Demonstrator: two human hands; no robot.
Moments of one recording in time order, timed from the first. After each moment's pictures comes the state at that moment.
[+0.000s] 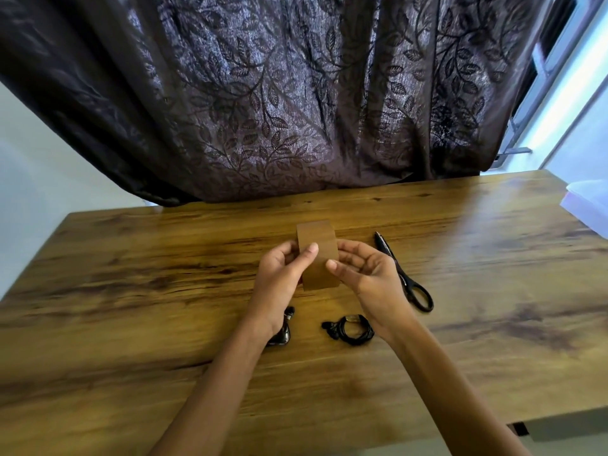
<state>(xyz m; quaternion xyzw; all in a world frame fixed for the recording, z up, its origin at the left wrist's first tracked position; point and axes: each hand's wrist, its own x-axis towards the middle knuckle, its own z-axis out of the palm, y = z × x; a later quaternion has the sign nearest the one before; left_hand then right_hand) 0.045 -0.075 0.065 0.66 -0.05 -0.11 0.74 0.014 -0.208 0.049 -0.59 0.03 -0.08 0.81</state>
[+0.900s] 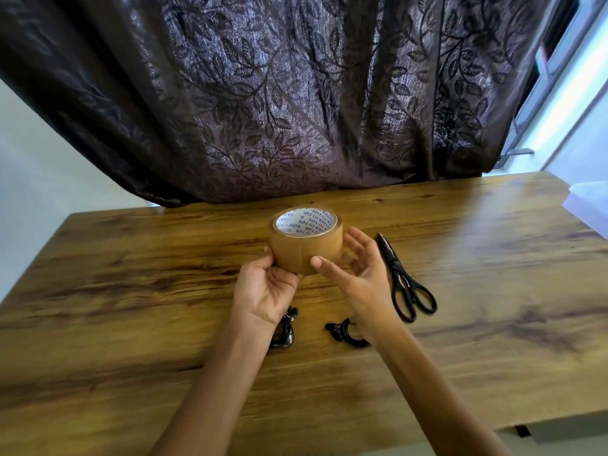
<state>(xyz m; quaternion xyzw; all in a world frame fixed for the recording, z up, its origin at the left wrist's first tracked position) 0.060 -0.062 0.074 0.24 0.18 -0.21 0.93 0.017 -0.186 0.050 -0.63 0.09 -0.12 0.77</state>
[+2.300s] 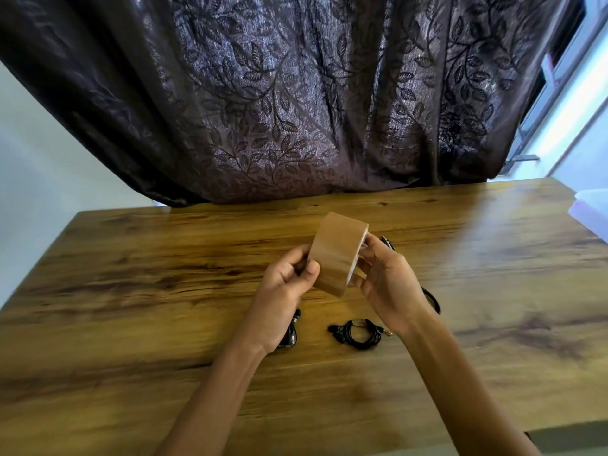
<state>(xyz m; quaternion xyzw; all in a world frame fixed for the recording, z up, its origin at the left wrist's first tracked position) 0.032 -0.055 0.068 0.59 -0.18 -0.16 0.77 0.017 -0.209 0.072 -0.54 0.09 -0.01 0.84</state>
